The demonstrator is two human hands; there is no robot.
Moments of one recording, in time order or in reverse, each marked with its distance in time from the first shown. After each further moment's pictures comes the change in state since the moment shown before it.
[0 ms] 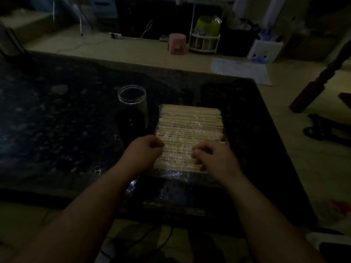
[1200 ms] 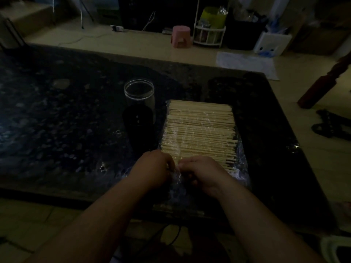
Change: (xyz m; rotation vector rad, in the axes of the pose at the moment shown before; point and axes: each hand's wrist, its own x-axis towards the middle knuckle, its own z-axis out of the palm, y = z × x) left_hand 0.006 -0.033 0.016 0.637 -0.197 0.185; right_hand 0.017 0.021 0.063 0.333 -0.267 0.496
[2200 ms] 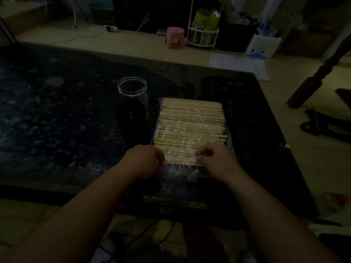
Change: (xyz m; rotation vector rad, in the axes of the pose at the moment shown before) left_hand -0.010 0.006 -0.017 0.051 -0.124 -0.045; right_hand -0.027 -0.003 -0.049 -0.609 0.303 -0.389
